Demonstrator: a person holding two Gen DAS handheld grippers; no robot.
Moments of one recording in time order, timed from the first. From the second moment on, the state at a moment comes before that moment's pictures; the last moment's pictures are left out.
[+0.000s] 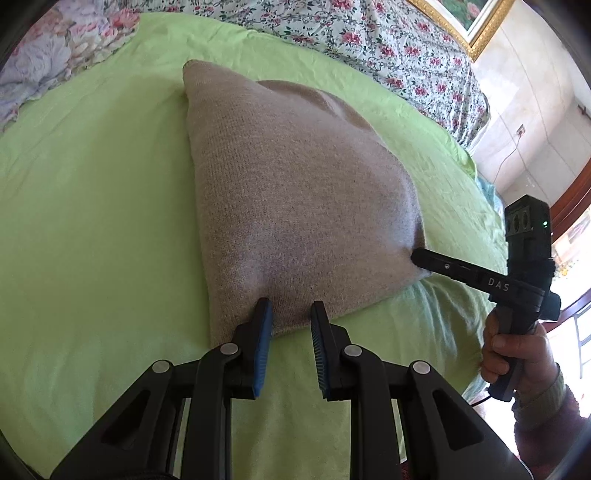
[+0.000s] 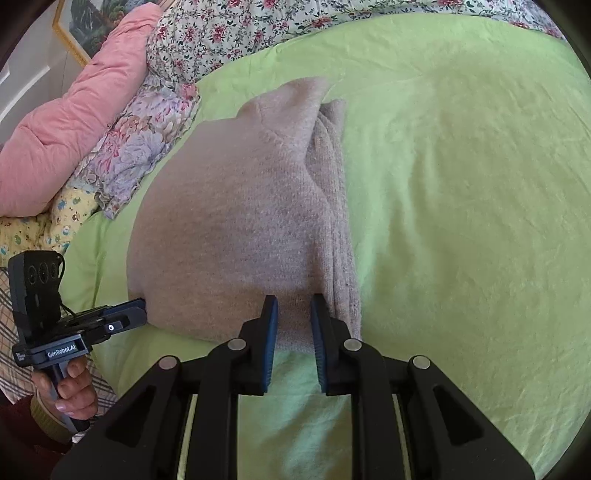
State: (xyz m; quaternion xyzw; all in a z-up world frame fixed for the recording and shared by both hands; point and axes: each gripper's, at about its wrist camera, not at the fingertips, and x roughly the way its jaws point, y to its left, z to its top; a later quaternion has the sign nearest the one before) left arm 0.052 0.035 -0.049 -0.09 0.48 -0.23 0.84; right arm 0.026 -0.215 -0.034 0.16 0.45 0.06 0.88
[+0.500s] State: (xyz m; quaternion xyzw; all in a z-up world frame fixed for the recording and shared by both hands) left arm 0.026 0.036 -0.027 -0.04 0.46 -0.20 0.86; right arm -0.008 -0.203 -0.011 0.14 0.43 0.03 0.89
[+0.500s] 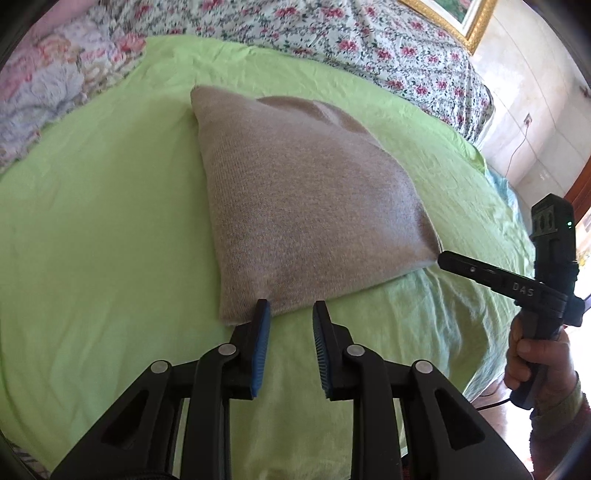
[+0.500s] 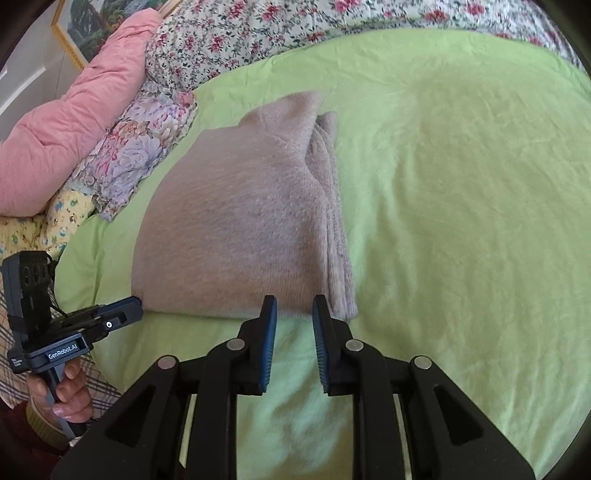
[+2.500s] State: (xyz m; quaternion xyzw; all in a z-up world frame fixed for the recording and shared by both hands) left arm 0.018 0.059 -0.026 0.05 0.42 -0.06 0.91; right arm -0.021 -0.133 -0.005 0.02 0.39 0.03 0.92
